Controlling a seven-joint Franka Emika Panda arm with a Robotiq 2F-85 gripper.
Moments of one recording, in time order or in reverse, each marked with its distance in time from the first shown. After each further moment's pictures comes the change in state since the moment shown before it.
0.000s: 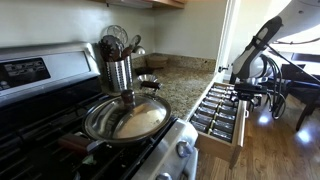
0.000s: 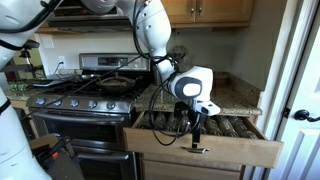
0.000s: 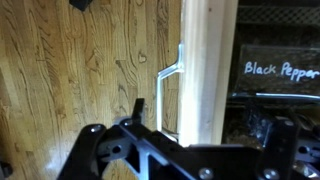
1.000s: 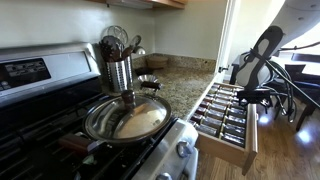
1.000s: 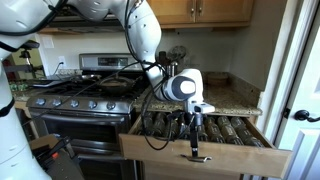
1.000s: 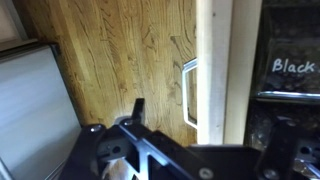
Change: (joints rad) arm 0.239 0.025 -0.236 -0.083 -0.232 -0.023 0.336
